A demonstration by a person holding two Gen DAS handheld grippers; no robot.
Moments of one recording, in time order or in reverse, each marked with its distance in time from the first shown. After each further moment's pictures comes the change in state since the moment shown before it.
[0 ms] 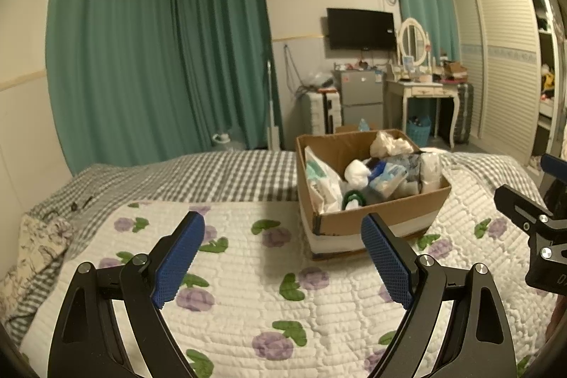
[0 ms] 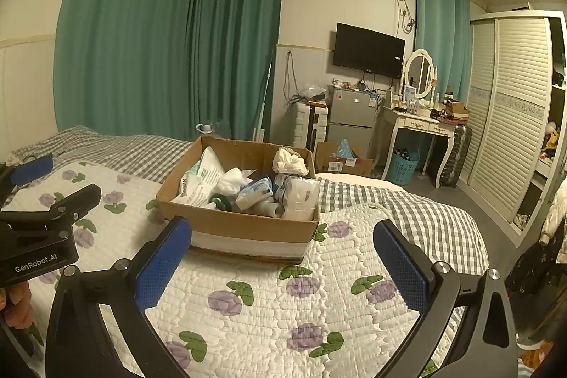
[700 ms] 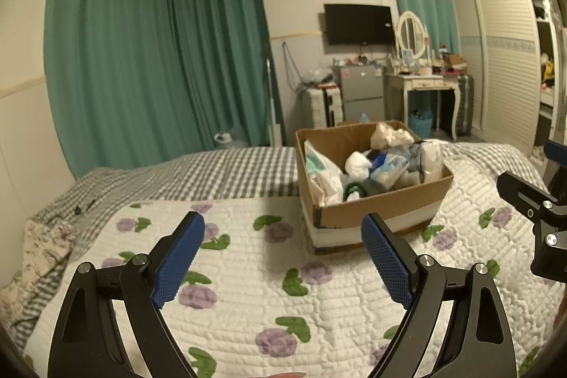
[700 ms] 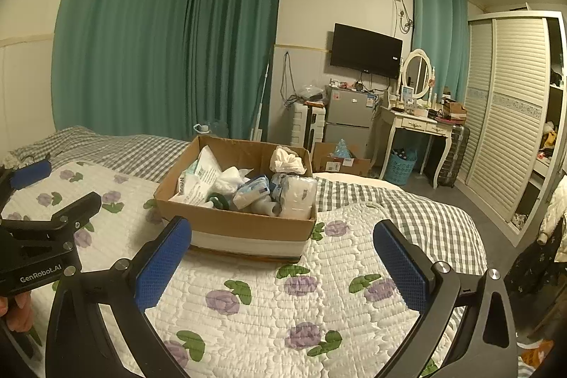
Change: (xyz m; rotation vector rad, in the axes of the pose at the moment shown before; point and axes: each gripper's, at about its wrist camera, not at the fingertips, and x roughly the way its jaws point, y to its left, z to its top) left arm 0.003 -0.005 -0.005 0.031 0.008 0.011; right arm -0.003 -0.004 -0.002 0.001 -0.001 -0.009
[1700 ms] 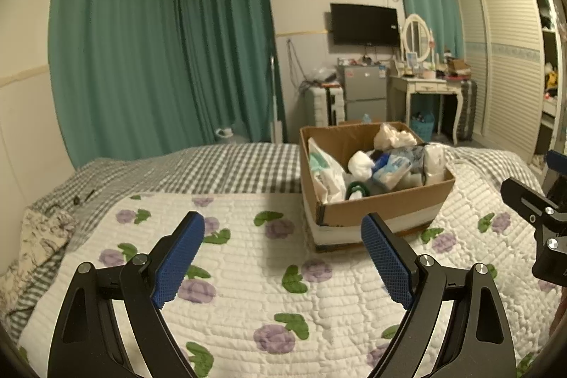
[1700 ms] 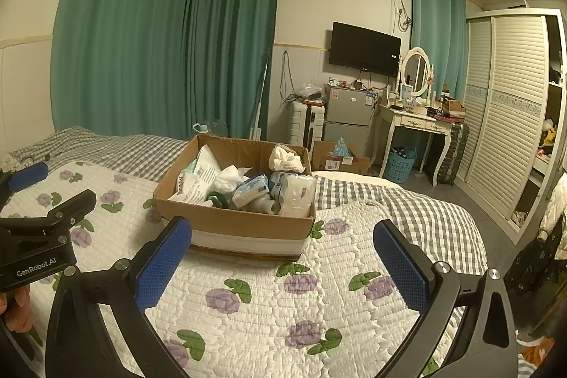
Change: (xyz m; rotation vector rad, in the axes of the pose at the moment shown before) left arm 0.000 0.006 -0.004 -0.038 0.017 -0.004; right arm 0.000 -0.002 -0.001 0.003 0.003 0.000
